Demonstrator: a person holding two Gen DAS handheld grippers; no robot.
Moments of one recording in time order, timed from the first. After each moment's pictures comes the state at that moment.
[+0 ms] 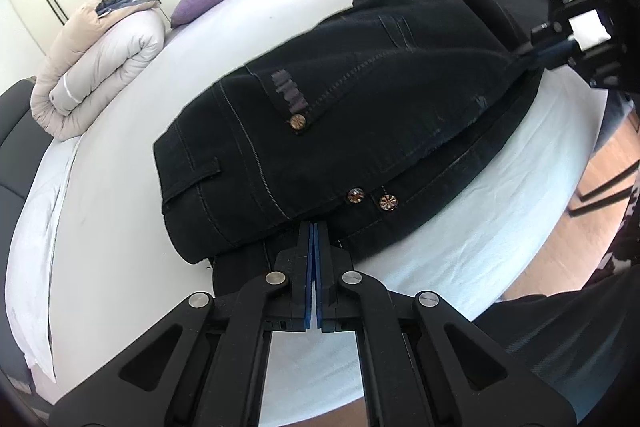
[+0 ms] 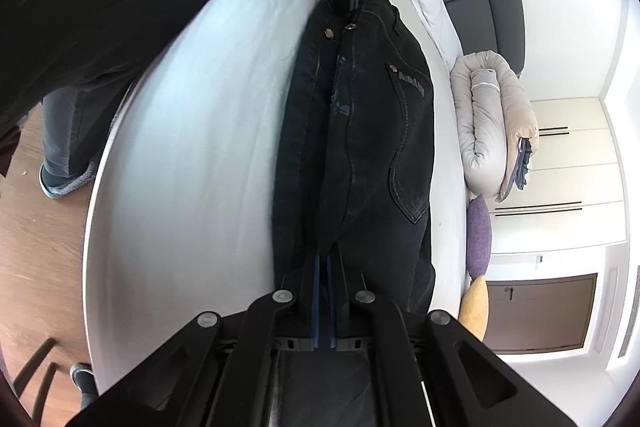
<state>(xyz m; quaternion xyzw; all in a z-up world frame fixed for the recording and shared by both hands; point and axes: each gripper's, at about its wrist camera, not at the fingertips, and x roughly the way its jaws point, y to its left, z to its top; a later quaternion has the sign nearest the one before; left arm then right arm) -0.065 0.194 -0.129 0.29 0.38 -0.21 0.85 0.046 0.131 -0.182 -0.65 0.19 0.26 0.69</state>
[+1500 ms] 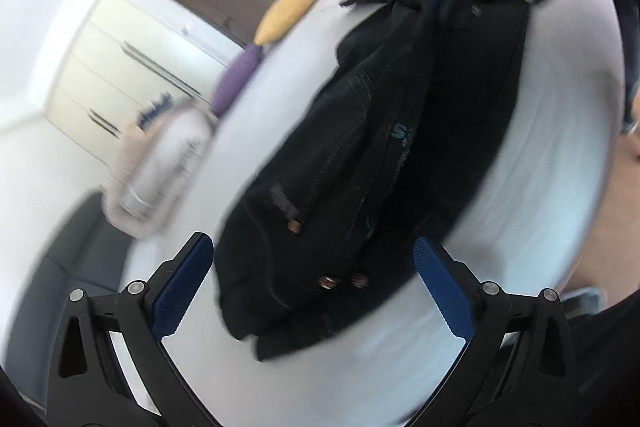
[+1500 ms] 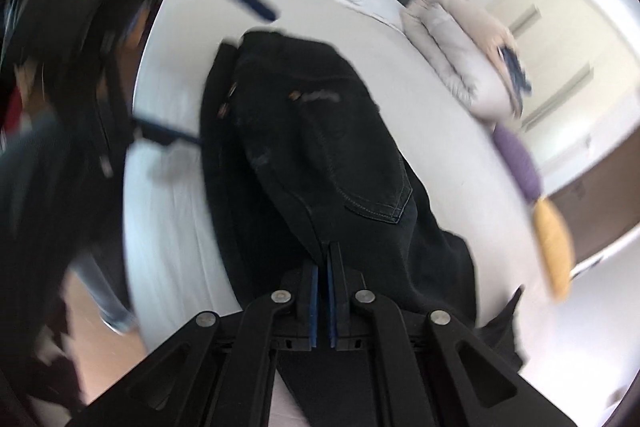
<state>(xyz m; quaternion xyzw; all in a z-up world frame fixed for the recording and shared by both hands) -0.082 0.114 -0.124 0.48 0.19 -0.14 0.84 0.067 0.116 -0.120 -0.40 0.28 0.29 0.82</state>
